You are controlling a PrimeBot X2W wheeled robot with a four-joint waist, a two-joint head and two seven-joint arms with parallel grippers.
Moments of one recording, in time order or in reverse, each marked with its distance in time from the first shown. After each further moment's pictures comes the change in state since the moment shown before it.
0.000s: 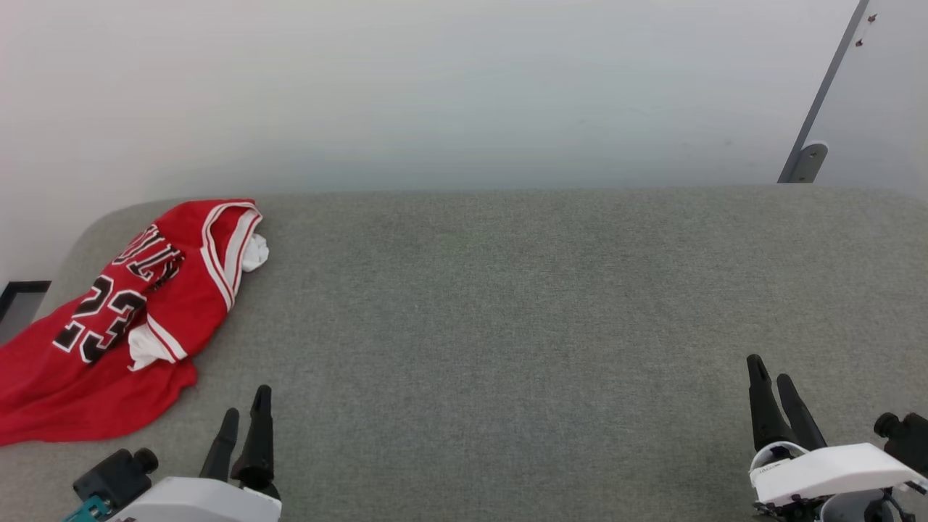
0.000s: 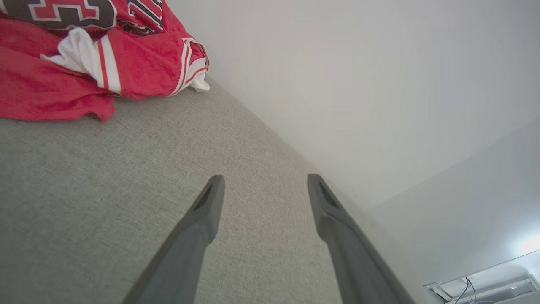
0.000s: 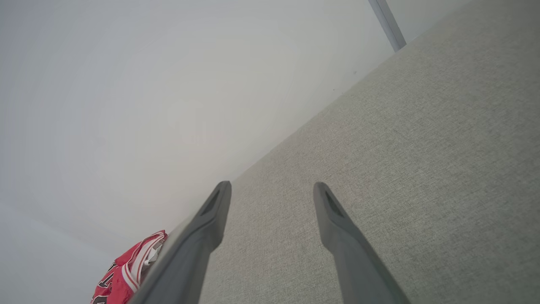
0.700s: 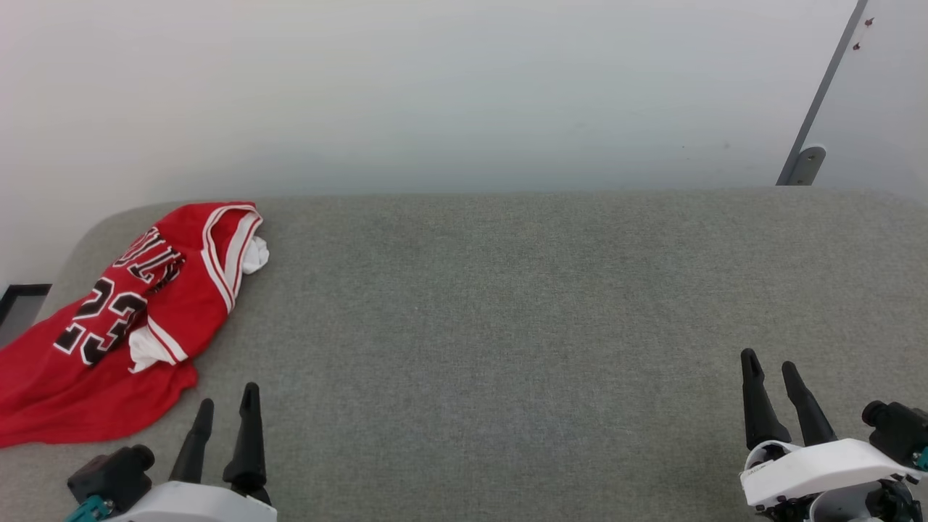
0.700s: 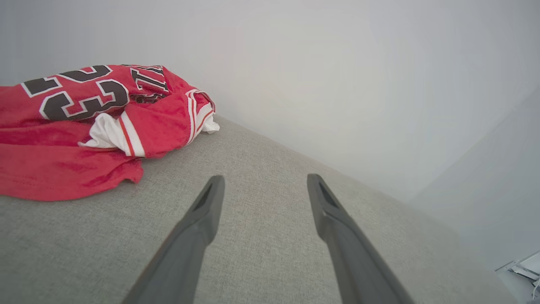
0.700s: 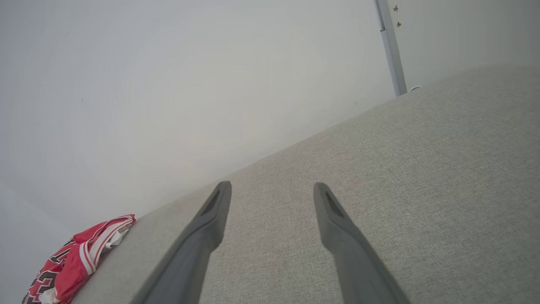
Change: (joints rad) left arm 0.019 0.012 0.029 -0.031 0.275 0.002 -0.054; right arm -0.011 0.003 -0.005 -0.008 -0.243 0.000 -0.040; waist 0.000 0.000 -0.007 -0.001
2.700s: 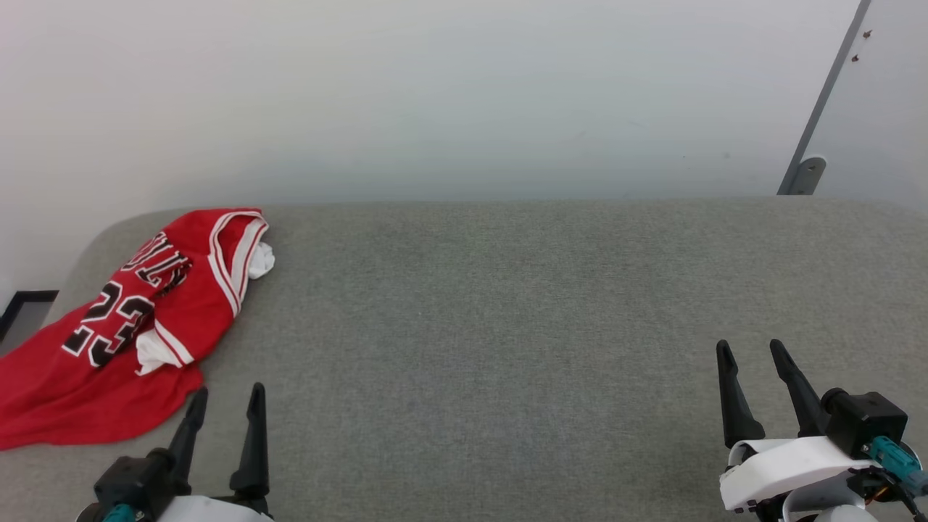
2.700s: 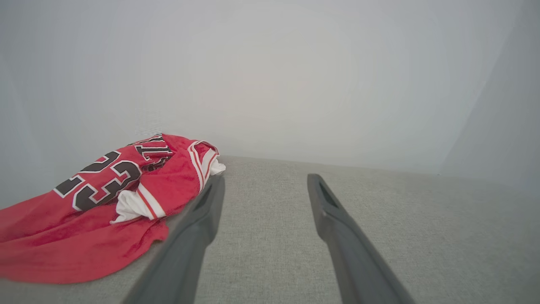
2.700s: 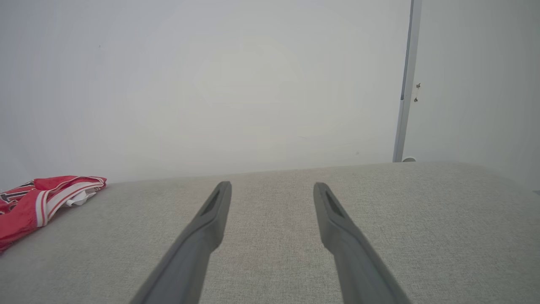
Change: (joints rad) left arm 0.012 -0.007 0.031 -0.003 0.360 -0.061 -0.095; right arm -0.017 0.009 0.020 -0.013 -0.366 0.000 -0.073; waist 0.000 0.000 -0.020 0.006
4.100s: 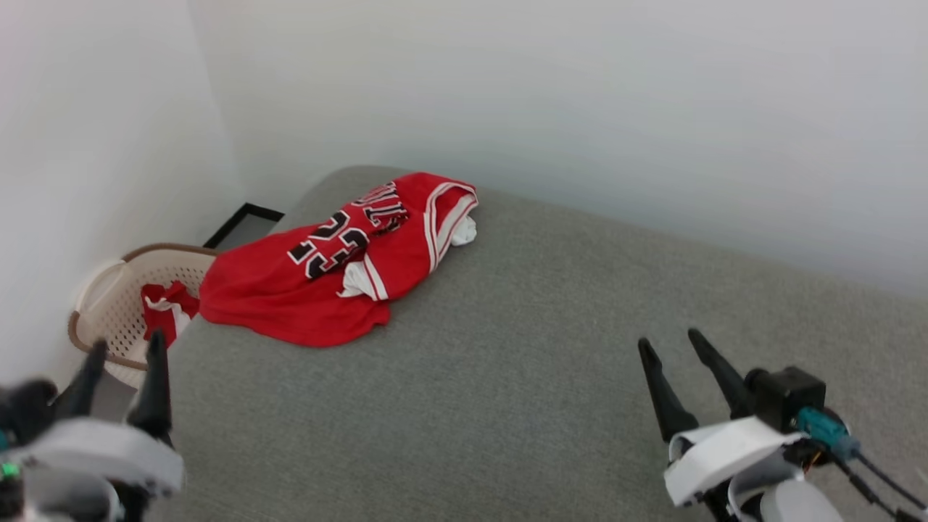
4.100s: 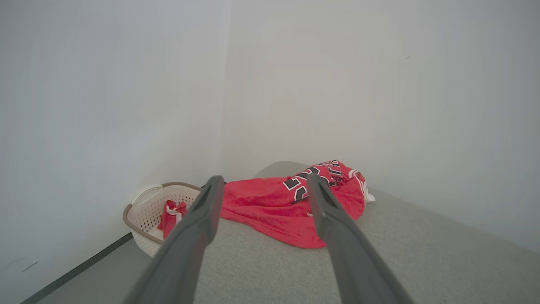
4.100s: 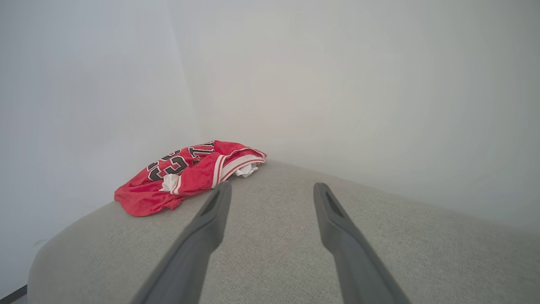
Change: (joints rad) left arm -0.063 0.128 0.119 -0.103 -0.158 0.057 0.254; right arm -0.072 -0.035 0.209 0.059 0.073 0.000 0.029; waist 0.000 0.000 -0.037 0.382
